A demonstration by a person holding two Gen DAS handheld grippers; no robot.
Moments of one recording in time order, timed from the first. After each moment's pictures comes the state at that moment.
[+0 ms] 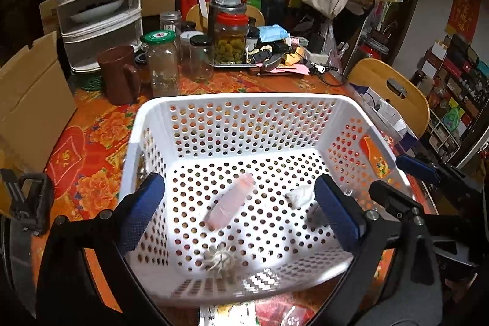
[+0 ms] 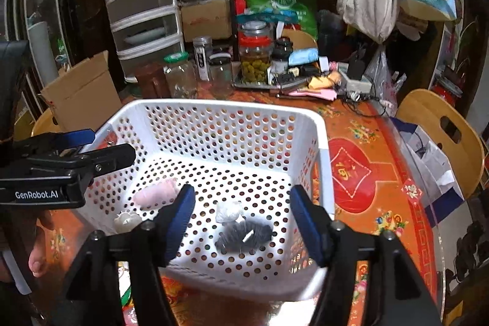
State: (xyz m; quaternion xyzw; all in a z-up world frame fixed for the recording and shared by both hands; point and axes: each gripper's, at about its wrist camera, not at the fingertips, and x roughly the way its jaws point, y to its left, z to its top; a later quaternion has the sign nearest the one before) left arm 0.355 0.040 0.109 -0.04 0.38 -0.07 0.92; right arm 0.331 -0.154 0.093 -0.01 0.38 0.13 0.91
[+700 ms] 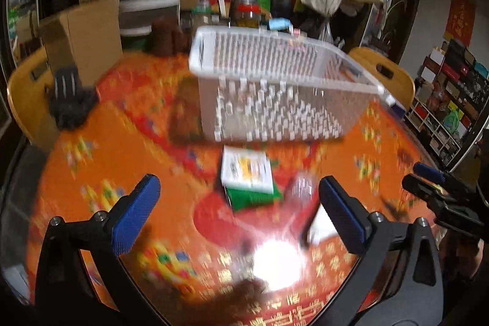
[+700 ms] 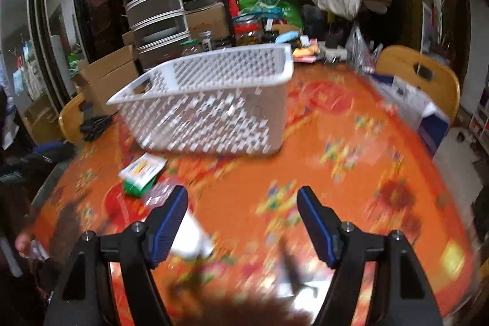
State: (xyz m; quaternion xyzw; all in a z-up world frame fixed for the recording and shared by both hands) left arm 0.126 0.074 0.050 -0.07 0.36 -0.05 0.93; right arm 0.134 -0.193 0.031 0.08 0.37 0.14 0.91
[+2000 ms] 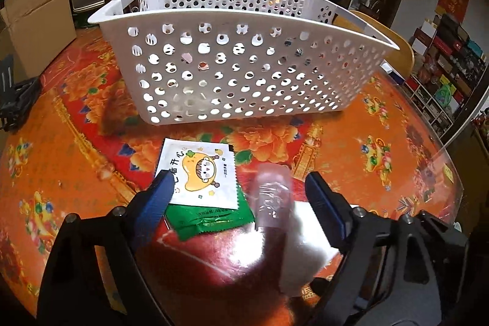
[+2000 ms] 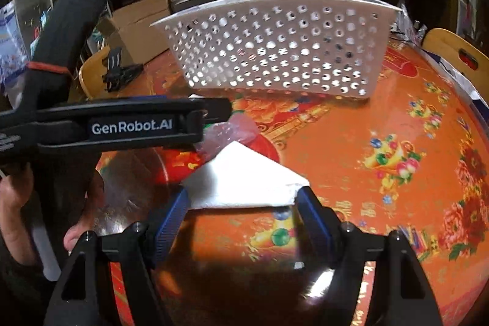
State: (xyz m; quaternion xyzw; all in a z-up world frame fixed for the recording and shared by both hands) left arm 0.217 0.018 -0.007 -0.04 0.42 -0.09 0.90; right arm 0.149 -0.097 -0.021 0.02 0.44 0.20 0.88
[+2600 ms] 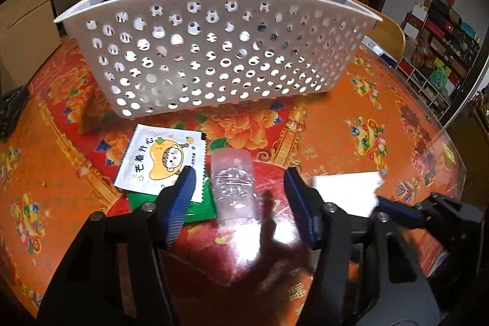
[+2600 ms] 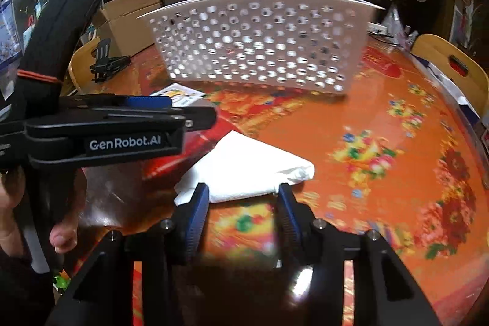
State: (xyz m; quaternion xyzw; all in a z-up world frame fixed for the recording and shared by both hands) left arm 0.207 -0.007 -0.024 -0.01 0.43 -0.12 0.90; right arm 0.136 -0.131 -0.022 0.01 0.43 0.17 0.89
